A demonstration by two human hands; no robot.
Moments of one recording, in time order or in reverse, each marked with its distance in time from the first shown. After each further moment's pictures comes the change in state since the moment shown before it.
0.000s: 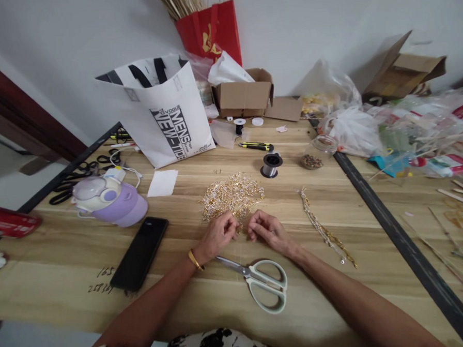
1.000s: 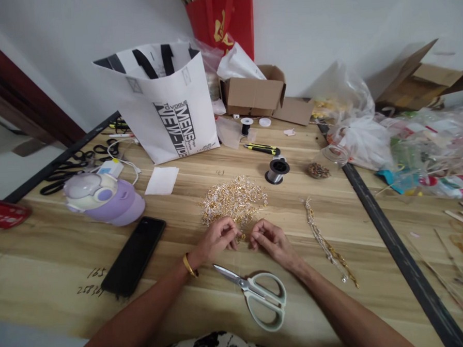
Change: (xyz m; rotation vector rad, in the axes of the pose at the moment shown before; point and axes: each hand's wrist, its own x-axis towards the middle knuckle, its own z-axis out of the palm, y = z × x) left_hand 0.002 -0.004 -0.005 -0.384 -0.106 -0.219; right_hand 0.001 -0.001 -0.005 -0.007 0.035 0.061
